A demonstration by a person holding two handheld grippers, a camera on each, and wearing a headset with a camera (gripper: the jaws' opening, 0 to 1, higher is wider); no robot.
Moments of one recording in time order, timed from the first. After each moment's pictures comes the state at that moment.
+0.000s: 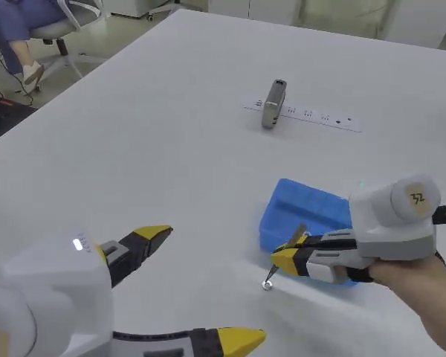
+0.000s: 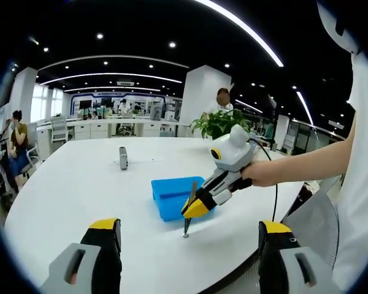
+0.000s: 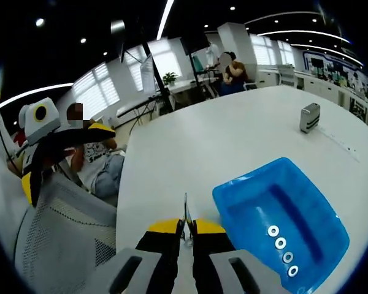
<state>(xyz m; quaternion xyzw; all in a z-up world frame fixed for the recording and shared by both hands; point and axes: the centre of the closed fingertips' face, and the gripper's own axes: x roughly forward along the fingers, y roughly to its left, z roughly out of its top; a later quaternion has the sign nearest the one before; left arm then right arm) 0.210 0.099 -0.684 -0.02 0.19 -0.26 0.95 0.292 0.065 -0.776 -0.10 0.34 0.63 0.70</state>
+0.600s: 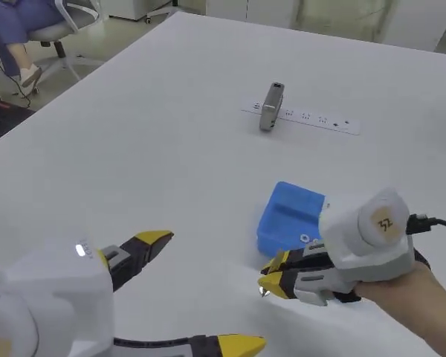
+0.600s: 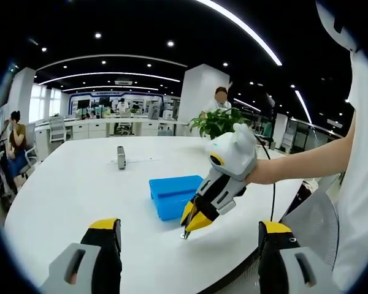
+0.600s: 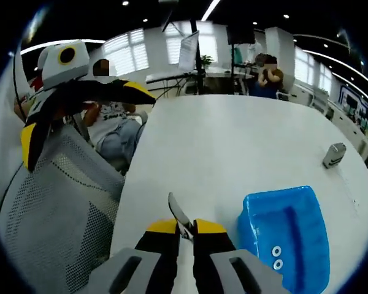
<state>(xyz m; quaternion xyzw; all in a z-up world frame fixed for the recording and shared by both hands) 0.209 0.095 -0.685 -0.02 0.19 -0.27 0.94 0.262 0.071 -0.782 -0.27 0.27 0.68 0.62</state>
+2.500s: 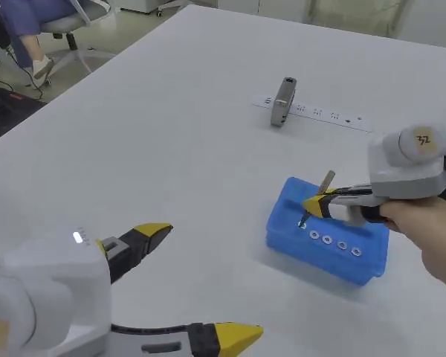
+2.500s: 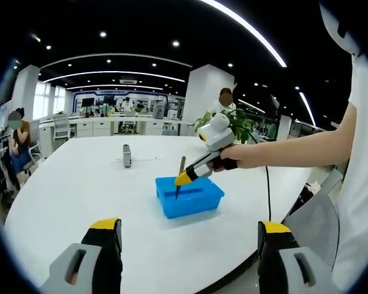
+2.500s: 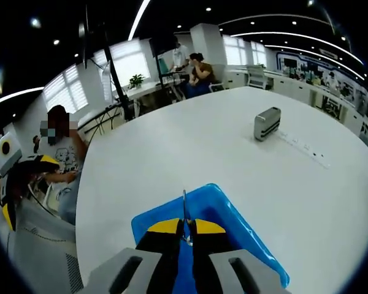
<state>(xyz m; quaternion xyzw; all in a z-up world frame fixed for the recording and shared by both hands) 0.208 0.108 -0.685 -0.03 0.19 -0.25 0.95 0.388 0.053 -0.761 -0.11 0.34 0.53 0.77</state>
